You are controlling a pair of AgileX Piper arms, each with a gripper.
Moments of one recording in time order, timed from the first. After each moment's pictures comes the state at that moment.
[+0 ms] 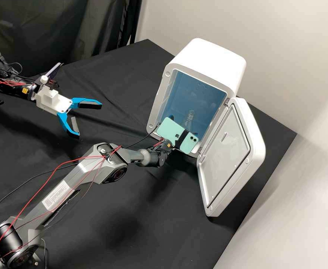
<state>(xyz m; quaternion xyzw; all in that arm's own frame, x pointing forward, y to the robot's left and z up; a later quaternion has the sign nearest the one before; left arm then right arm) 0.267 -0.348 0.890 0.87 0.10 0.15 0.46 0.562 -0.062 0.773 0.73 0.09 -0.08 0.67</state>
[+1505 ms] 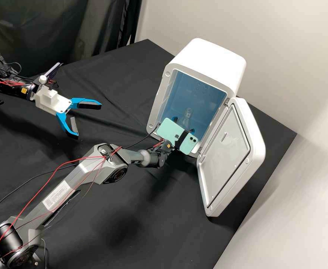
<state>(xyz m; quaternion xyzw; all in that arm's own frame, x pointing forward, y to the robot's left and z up) 0.268 -0.352 0.890 0.87 0.09 0.14 0.46 0.563 -0.065 0.769 0.73 0.09 -0.07 0.67</state>
